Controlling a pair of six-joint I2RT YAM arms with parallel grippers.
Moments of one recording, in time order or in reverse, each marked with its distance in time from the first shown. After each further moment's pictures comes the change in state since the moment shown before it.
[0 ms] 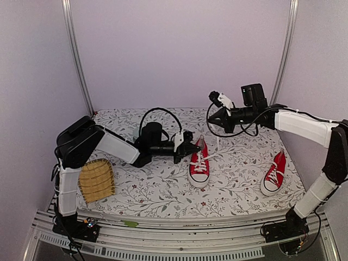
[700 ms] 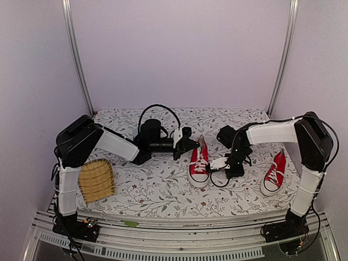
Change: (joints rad) left arm 0.018 0.000 0.024 -0.003 0.007 -0.016; right arm 0.142 0.309 -0.047 -0.565 0.472 -0.441
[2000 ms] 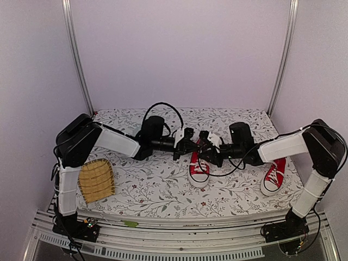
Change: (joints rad) left arm 0.005 0.000 0.072 -0.176 0.119 0.053; right arm -0.015 -0.144 -0.364 1.228 -0.492 0.548
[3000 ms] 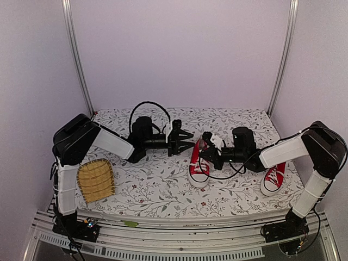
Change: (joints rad) left arm 0.041 -0.014 -0.132 0.352 -0.025 -0.267; right arm 0.014 -0.012 -0.092 0.163 0.037 0.109
